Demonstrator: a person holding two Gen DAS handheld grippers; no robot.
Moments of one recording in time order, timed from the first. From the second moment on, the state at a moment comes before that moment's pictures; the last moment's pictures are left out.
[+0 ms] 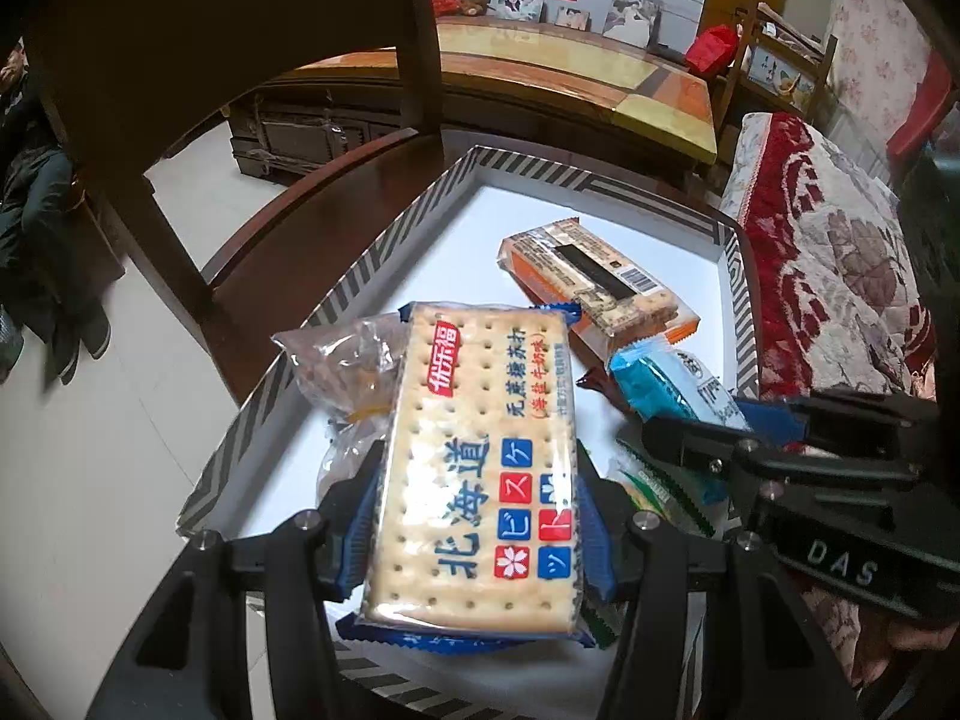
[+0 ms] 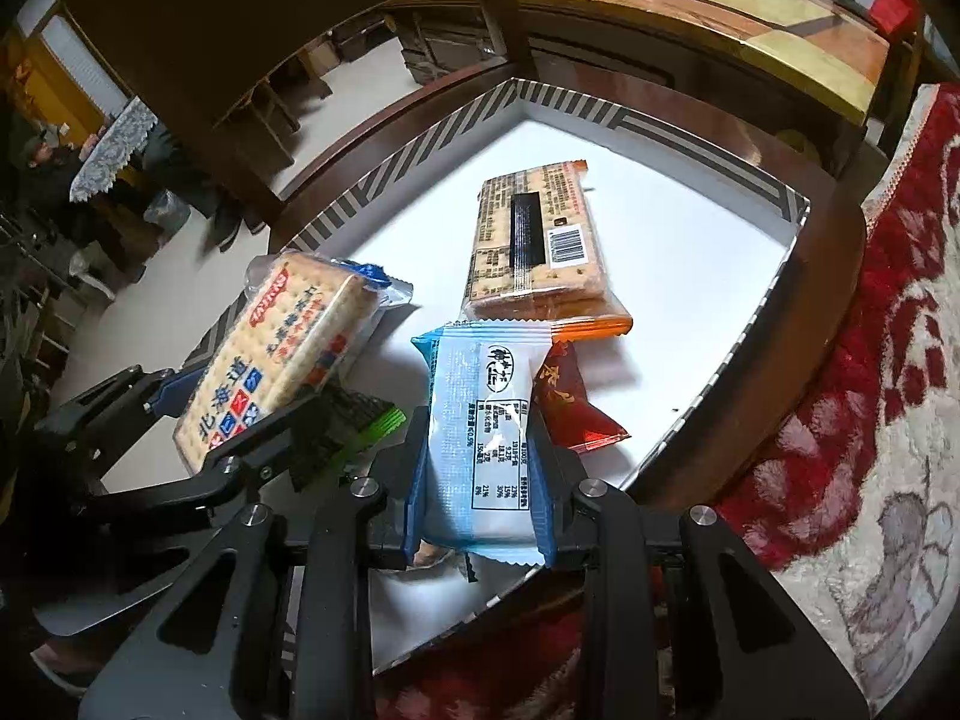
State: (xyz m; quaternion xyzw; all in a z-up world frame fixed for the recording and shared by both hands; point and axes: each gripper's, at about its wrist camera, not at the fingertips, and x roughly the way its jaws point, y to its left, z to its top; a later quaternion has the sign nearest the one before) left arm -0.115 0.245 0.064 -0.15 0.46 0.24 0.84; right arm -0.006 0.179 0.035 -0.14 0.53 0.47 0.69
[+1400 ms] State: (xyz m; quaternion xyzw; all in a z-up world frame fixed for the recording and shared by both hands) left arm -0.079 0.132 0.101 -0.09 0.44 0.16 0.88; right arm -0.001 -0.023 0.082 -0.01 0.51 0.38 0.77
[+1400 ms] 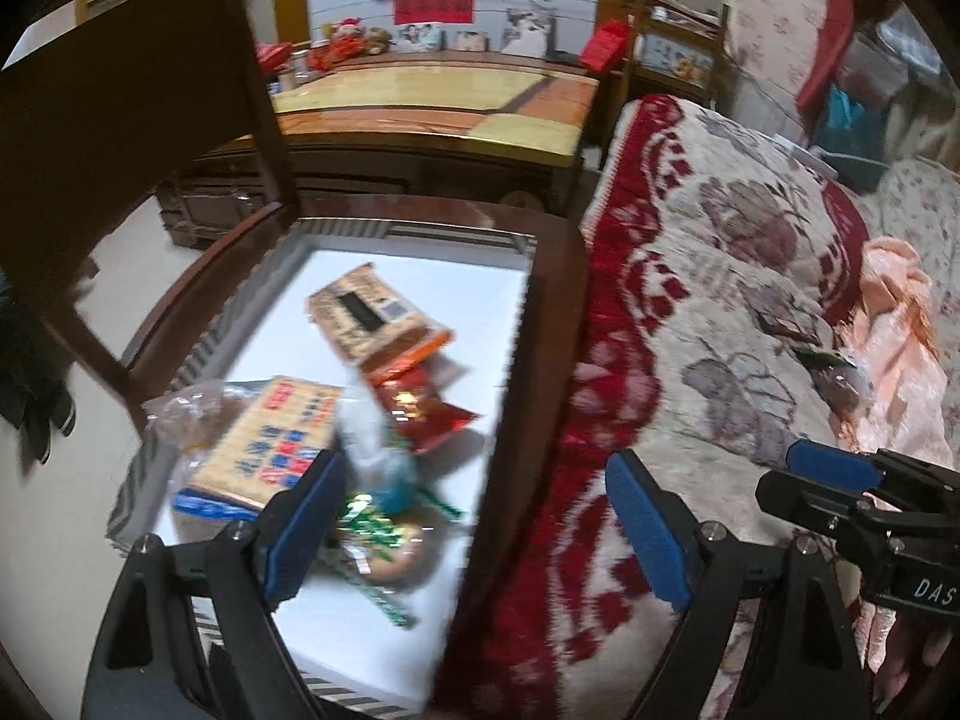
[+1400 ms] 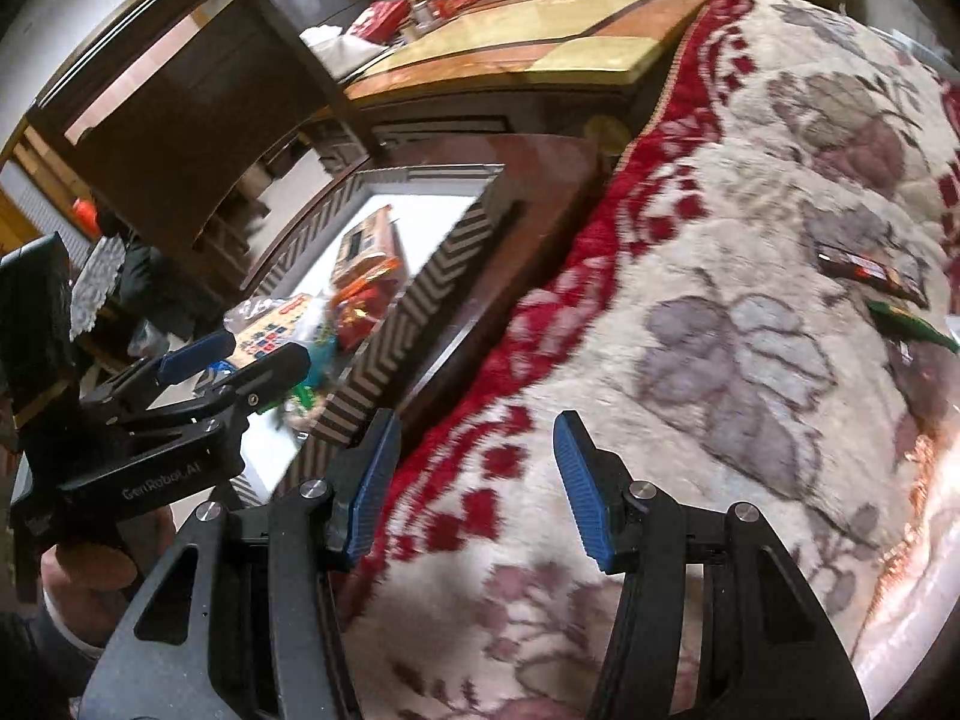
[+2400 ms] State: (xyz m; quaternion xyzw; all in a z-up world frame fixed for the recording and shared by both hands) left arm 0.083 0.002 0.082 -0.04 0.50 -0.05 0.87; right arm 0.048 -0.192 0.039 0.08 0.54 0.24 0.80
